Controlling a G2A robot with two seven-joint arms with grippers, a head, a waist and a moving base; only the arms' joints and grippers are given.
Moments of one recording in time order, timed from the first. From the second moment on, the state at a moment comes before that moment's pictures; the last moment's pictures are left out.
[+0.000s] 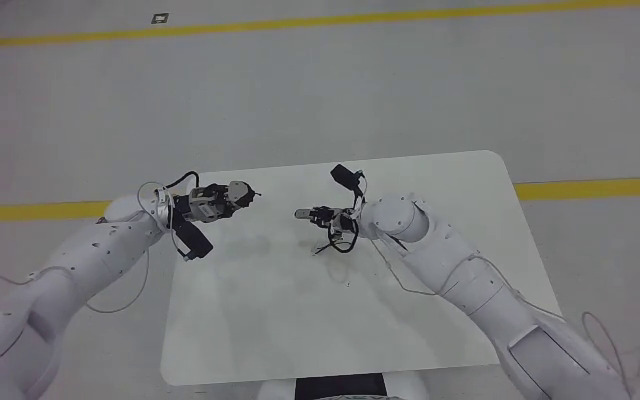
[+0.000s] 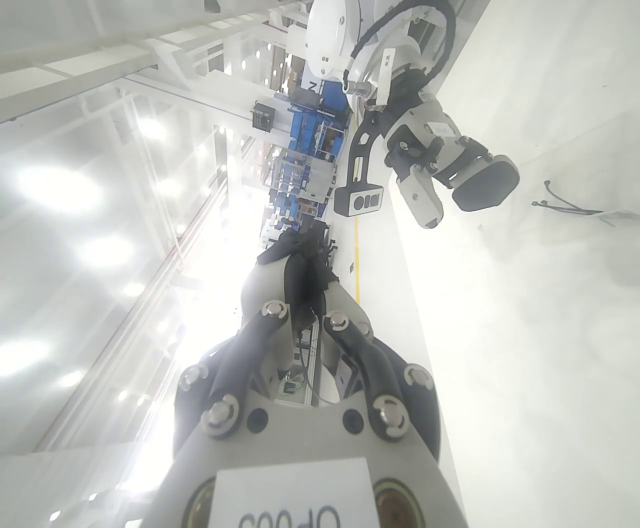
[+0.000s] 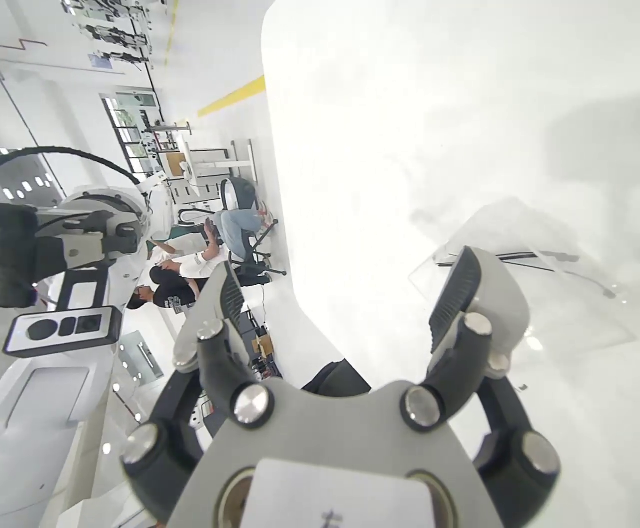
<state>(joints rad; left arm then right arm) 0.54 -0.78 -0.17 -0.91 1.57 0.34 1.39 -0.92 -1.31 0.77 -1.30 -0.03 0.34 0.74</state>
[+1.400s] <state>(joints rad) 0.54 -0.78 -0.17 -0.91 1.57 0.34 1.39 -0.98 -1.46 0.90 -1.39 -0.82 0.34 1.27</state>
